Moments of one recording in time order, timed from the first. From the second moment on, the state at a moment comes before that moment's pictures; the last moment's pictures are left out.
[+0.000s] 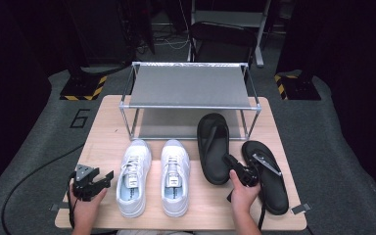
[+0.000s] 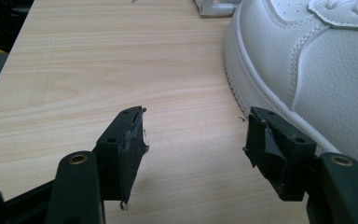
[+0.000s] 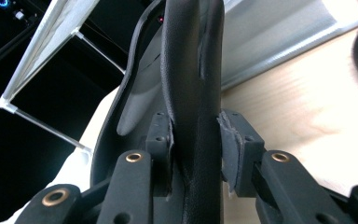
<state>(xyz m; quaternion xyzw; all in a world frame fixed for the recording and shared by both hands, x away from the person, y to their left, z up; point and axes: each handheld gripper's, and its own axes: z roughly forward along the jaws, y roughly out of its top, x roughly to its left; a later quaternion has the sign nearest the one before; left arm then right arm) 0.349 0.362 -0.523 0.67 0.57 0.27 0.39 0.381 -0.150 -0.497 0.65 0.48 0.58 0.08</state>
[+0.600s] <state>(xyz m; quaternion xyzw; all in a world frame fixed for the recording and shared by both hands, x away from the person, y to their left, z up) 0.349 0.364 -0.523 0.67 0.57 0.27 0.40 0.427 -0.133 -0.485 0.67 0.46 0.58 0.06</state>
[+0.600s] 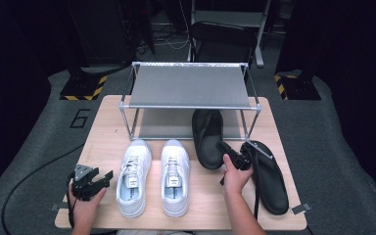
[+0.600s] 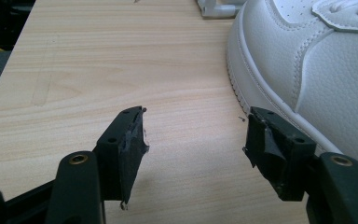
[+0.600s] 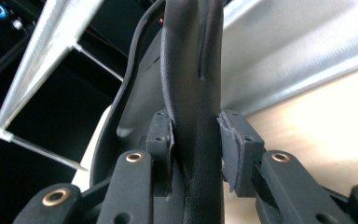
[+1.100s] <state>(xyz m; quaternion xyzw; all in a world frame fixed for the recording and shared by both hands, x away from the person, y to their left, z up) 0.350 0.365 -0.523 0.67 0.57 0.27 0.40 0.449 -0.117 -0.479 0.67 0.46 0.58 0.06</state>
